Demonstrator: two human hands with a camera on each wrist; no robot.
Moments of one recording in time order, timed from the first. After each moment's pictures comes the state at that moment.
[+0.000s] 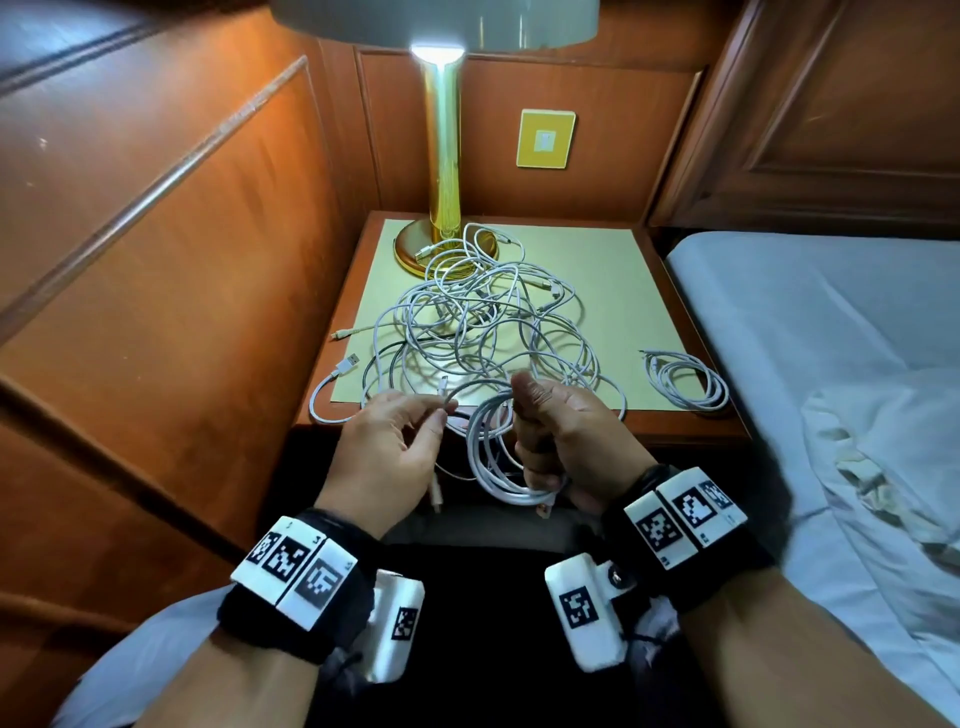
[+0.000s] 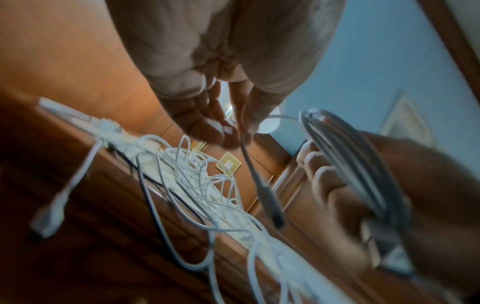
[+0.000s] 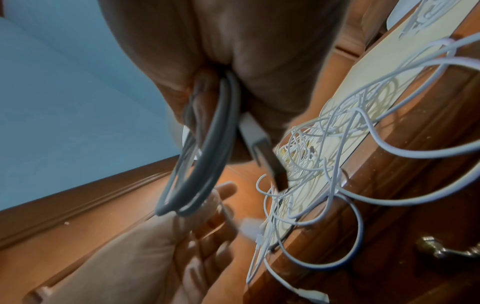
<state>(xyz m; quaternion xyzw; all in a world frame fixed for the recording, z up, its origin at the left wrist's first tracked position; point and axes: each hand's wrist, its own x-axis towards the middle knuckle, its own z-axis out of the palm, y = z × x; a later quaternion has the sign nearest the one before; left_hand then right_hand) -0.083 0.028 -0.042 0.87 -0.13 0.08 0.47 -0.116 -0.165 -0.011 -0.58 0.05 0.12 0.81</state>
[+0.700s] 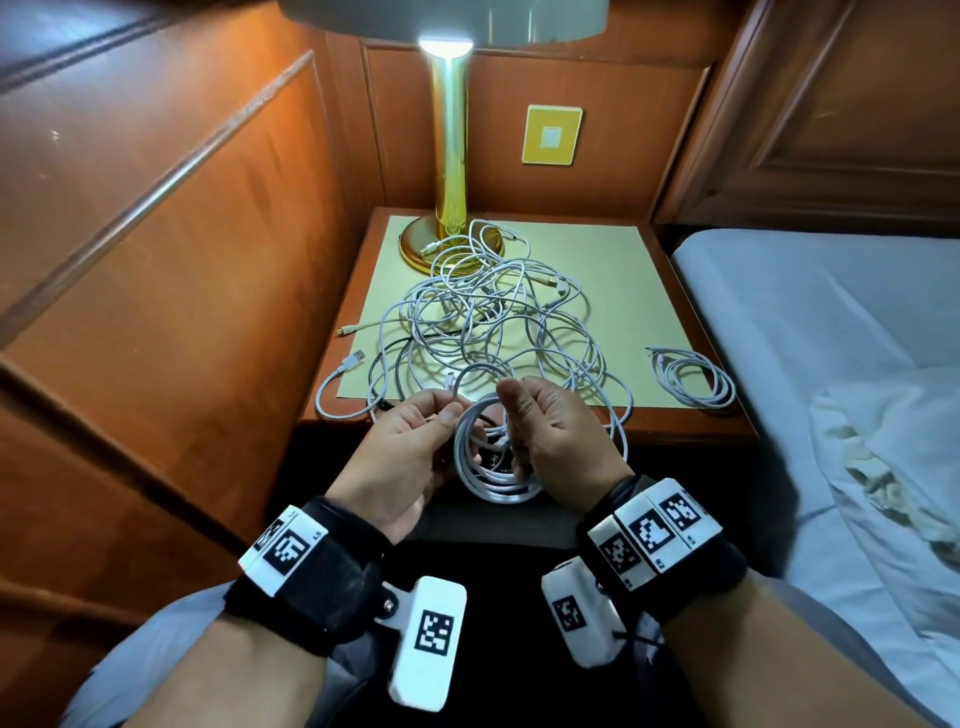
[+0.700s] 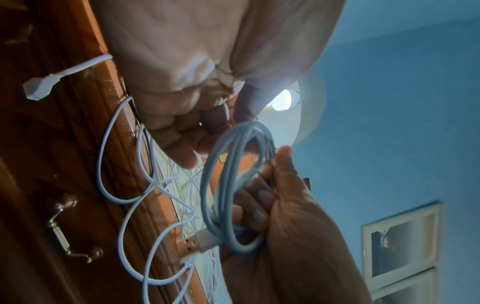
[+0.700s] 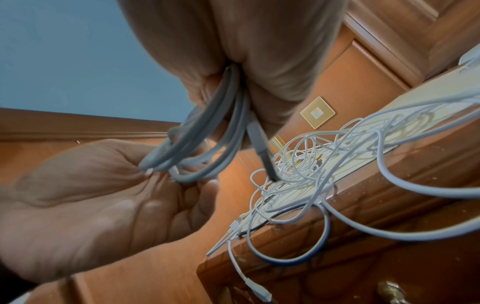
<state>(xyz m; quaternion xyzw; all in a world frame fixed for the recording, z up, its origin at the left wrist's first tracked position) -0.095 0.012 -0.022 0.55 0.02 -0.22 0.80 -0.108 -0.152 -0.037 -0.79 -0.02 -0.03 0.61</state>
